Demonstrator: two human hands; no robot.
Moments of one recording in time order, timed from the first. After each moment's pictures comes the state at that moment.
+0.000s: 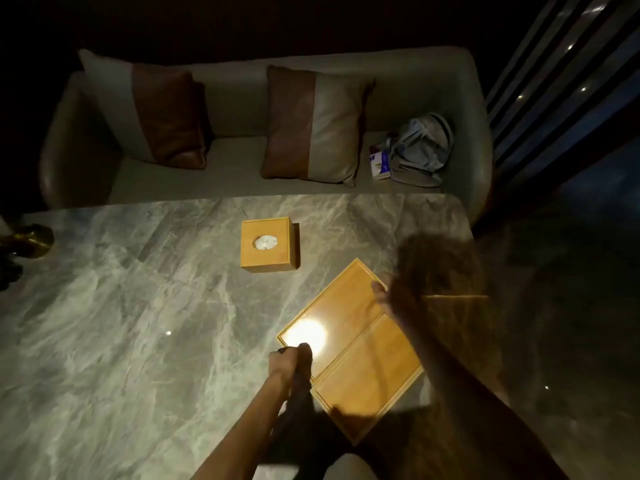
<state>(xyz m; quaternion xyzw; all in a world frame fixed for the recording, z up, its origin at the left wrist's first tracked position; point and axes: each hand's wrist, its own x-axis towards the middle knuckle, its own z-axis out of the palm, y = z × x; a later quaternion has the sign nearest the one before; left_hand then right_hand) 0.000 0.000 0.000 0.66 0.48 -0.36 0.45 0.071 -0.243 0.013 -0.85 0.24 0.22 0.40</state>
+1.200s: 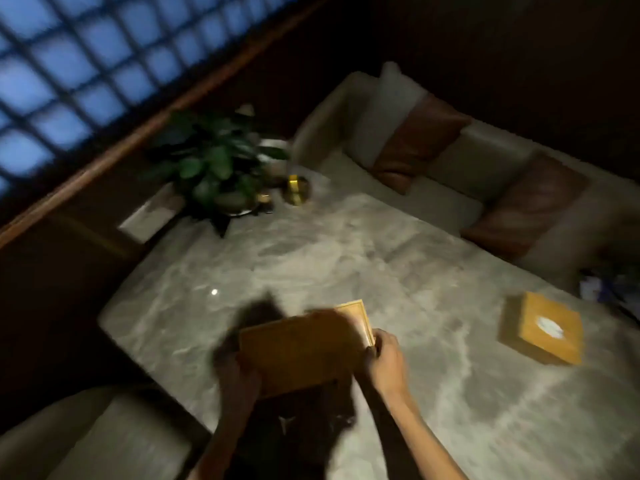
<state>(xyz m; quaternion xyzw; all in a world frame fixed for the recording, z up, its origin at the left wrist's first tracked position) -0.084 0.567 0.018 0.72 0.52 -0.05 0.46 0.036 0.343 0.032 -0.91 0.06 0.21 0.34</state>
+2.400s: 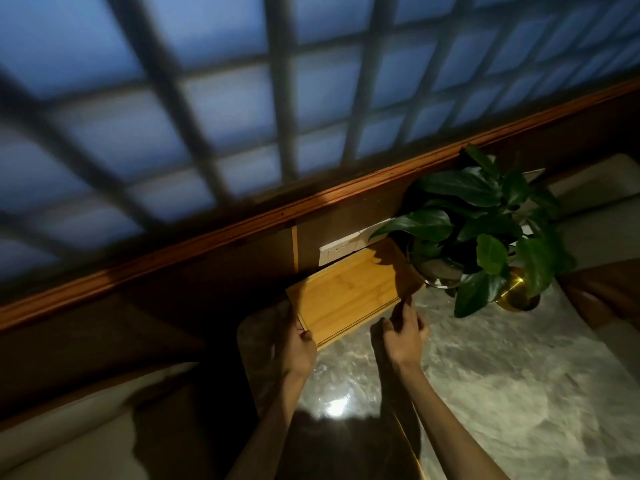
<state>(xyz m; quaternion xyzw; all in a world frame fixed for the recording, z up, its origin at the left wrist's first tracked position) -0.026 0.877 -0.069 0.58 0.61 0.08 0.53 0.129 0.776 -0.060 -0.90 -0.07 0.26 0.35</state>
